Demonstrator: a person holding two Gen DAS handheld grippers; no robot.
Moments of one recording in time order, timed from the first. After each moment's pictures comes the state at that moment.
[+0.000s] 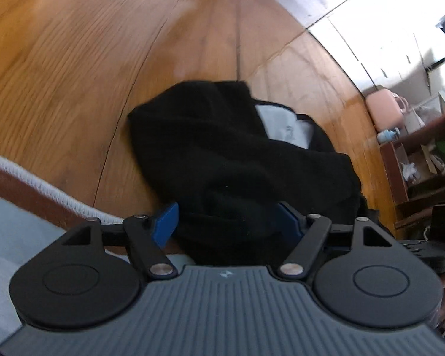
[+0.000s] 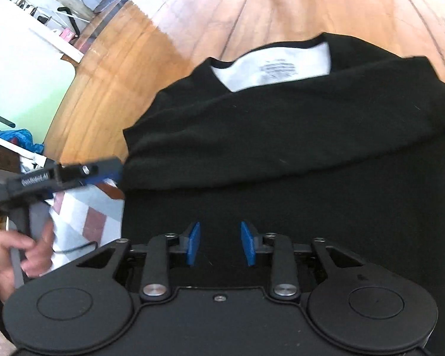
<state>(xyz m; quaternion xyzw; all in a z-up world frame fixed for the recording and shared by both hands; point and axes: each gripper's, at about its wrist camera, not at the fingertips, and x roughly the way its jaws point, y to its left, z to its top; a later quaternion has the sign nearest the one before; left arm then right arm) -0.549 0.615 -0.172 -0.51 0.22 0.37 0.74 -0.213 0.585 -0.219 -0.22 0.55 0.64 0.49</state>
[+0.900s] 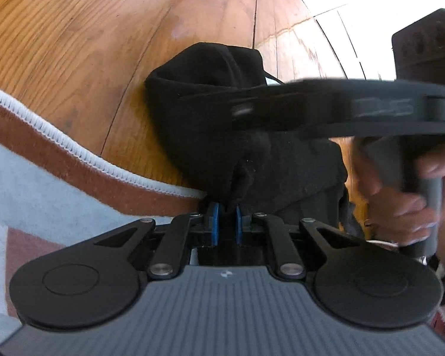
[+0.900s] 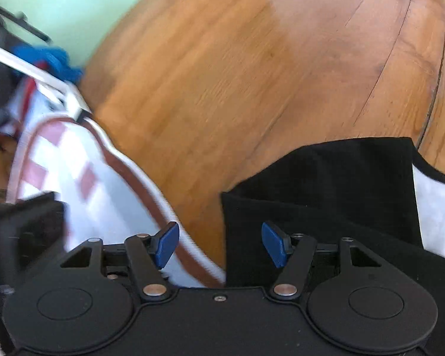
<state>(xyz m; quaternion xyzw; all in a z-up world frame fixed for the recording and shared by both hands) -0.570 0.619 -0.206 -0.61 0.19 0.31 0.70 -0.401 0.758 -0.235 -0.39 0.48 0.70 0.35</state>
